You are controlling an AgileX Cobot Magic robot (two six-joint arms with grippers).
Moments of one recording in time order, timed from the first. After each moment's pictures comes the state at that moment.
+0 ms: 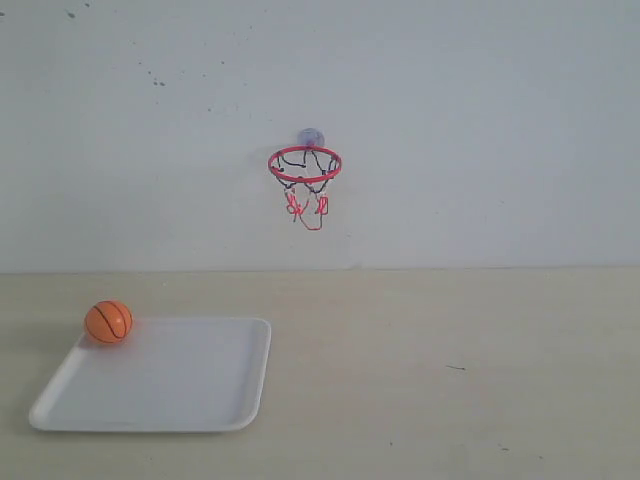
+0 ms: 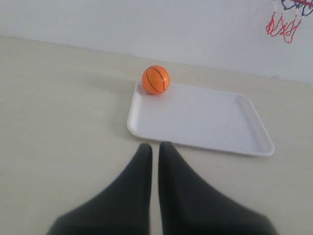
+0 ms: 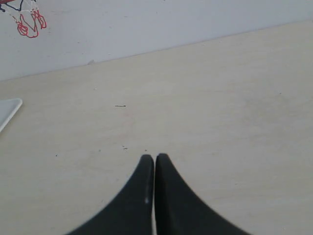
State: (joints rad) left arm -0.01 0.00 -0.02 0.01 0.33 -0.18; right arm 0.15 0.01 0.00 -0.13 0.34 0.37
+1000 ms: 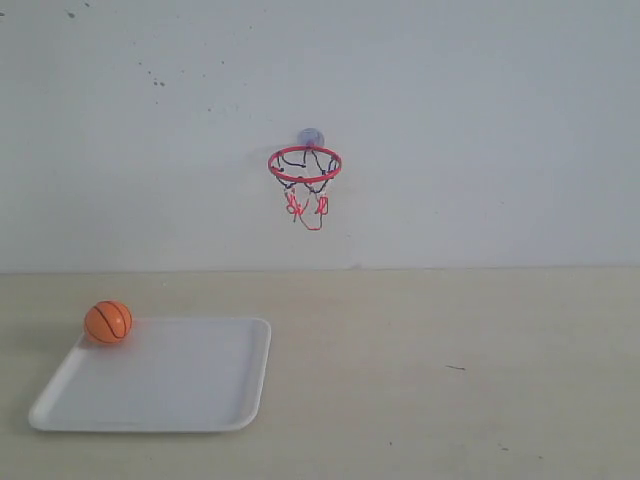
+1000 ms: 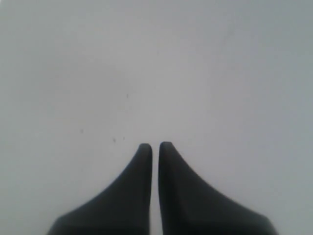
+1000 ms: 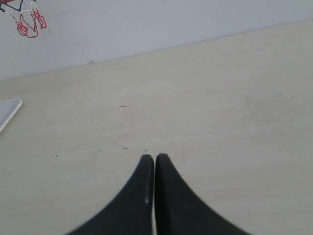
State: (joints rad) left arm -0.01 0.10 -0.37 -0.07 -0.14 -0.24; right arm 0.15 0.01 0.00 -0.13 0.34 0.37
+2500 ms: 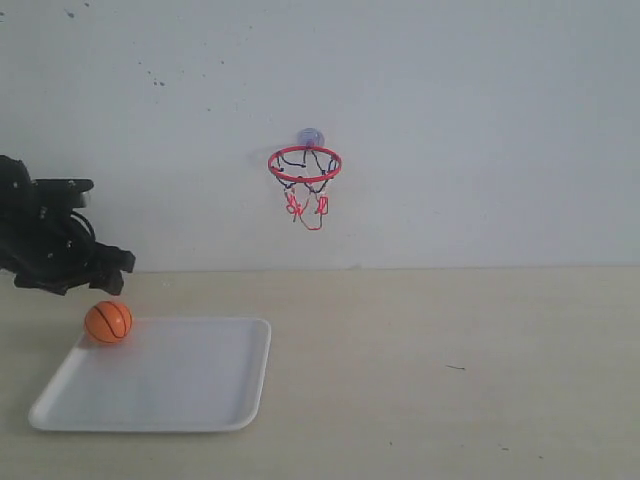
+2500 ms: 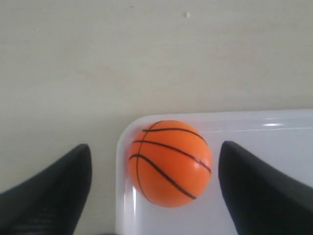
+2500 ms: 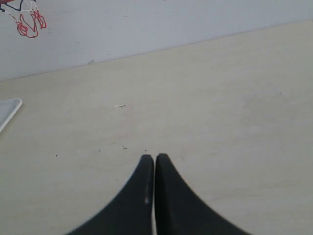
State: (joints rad) left arm -0.01 2.19 -1.71 -0.06 0.60 0.09; right arm 0.15 0.01 0.00 -0.13 0.34 0.37
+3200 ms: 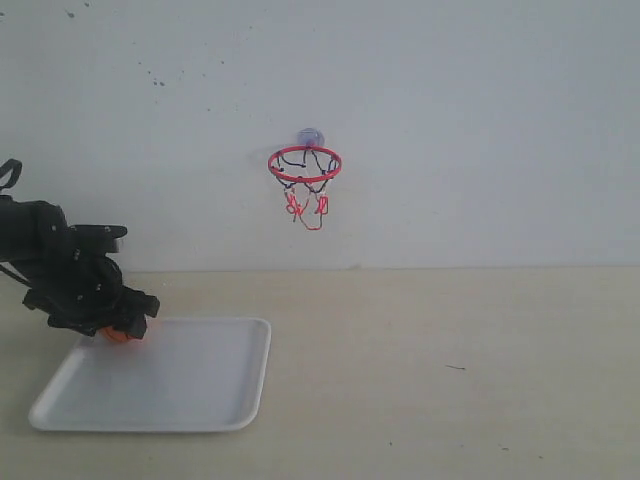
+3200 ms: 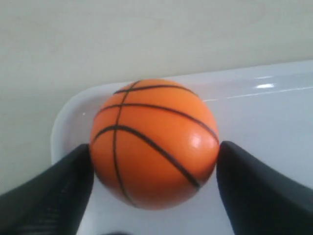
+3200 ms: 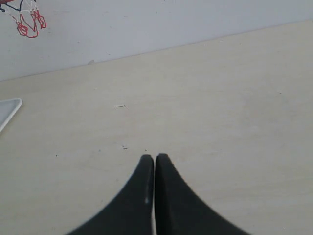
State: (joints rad) left arm -0.05 2.30 -1.71 -0.11 0.60 0.17; right arm 0.15 0.01 0.00 -0.13 0.34 0.37
